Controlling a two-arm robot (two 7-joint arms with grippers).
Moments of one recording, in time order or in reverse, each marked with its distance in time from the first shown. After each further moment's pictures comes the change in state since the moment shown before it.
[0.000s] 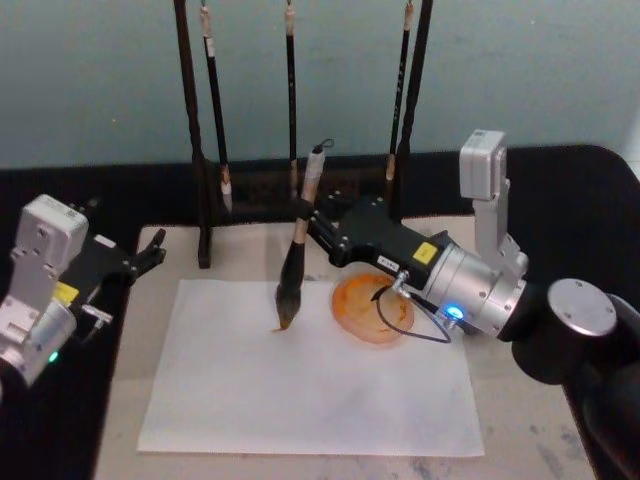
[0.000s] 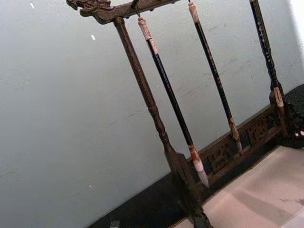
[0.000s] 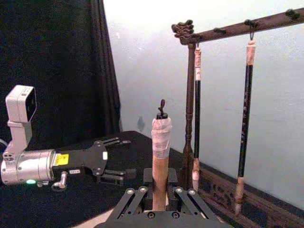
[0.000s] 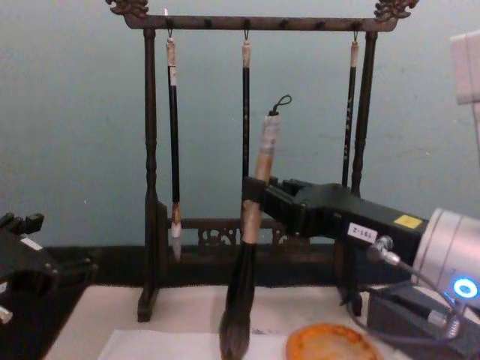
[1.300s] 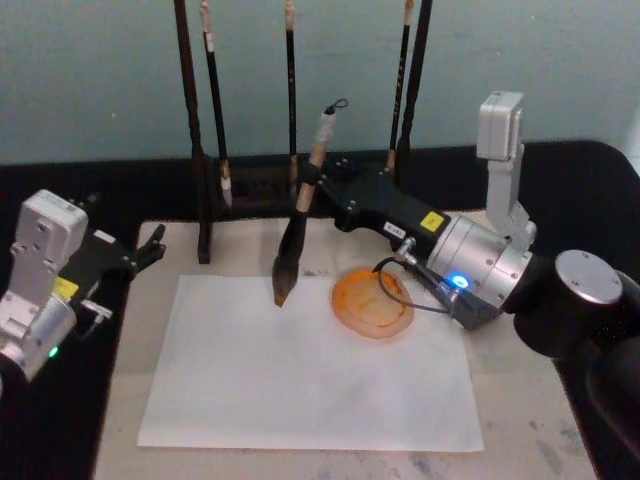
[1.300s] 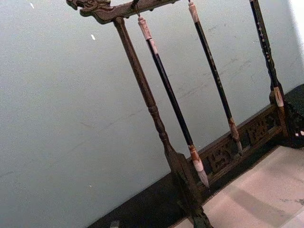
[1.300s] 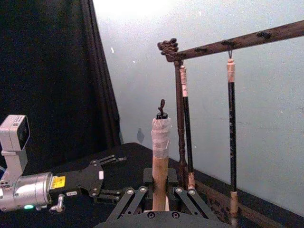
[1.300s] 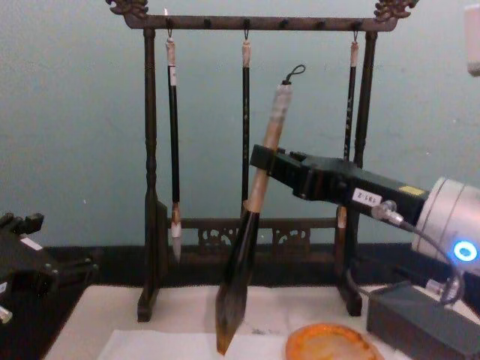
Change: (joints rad) left arm 0.000 0.000 0.000 0.000 0.000 0.000 0.000; right arm 0.048 0.011 -0.011 0.009 0.106 0.040 -0.005
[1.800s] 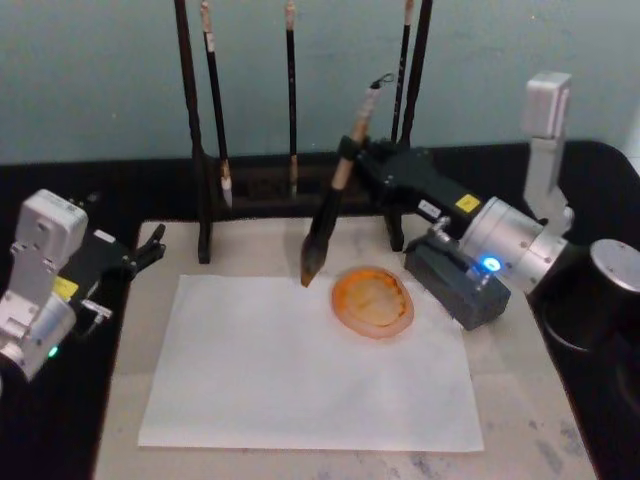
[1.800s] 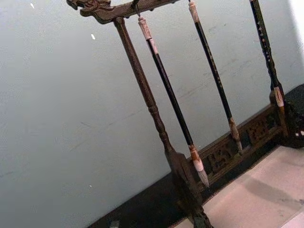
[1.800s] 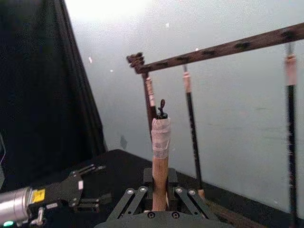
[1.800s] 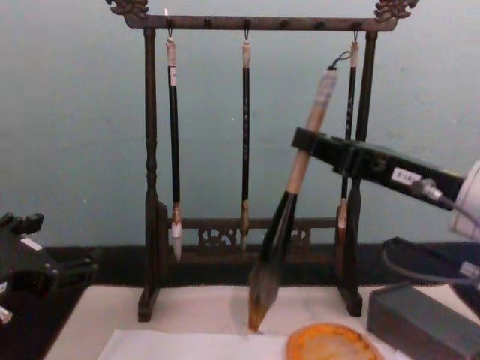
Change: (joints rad) left arm 0.000 0.000 0.000 0.000 0.000 0.000 0.000; right arm -0.007 0.057 0.032 -0.039 0.083 0.038 -0.062
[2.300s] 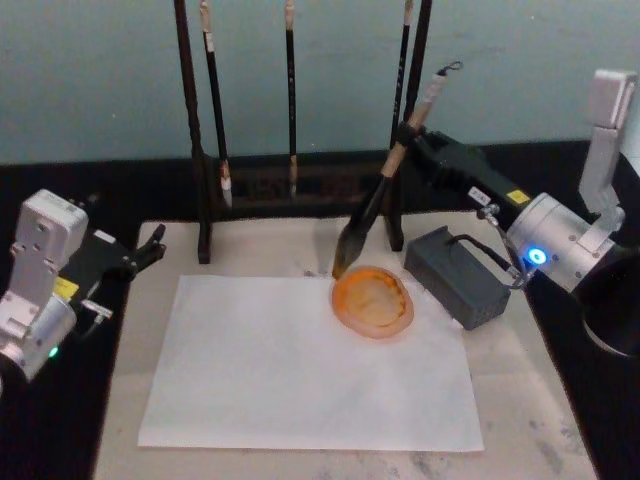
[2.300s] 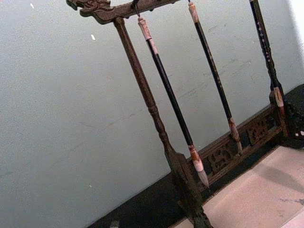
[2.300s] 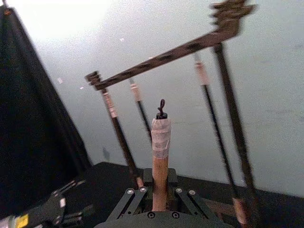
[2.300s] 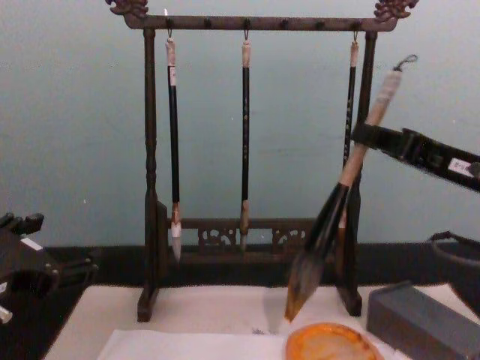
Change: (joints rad) left arm 0.000 0.000 0.000 0.000 0.000 0.000 0.000; right arm -0.051 0.054 0.066 -0.051 0.147 0.075 -0.084
